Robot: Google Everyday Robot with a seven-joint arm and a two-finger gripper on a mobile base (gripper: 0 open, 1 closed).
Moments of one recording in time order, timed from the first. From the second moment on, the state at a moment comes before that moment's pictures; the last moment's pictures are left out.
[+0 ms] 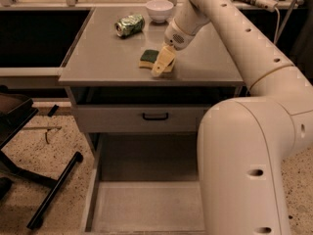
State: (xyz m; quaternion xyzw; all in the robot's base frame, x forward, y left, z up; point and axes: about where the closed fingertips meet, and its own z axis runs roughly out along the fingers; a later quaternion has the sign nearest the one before) arm 0.758 -0.031 0.836 -0.59 0.76 0.13 0.23
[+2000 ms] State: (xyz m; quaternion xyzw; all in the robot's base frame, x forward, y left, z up) arm 0.612 -0.115 0.879 -0.65 0.70 0.18 0.23
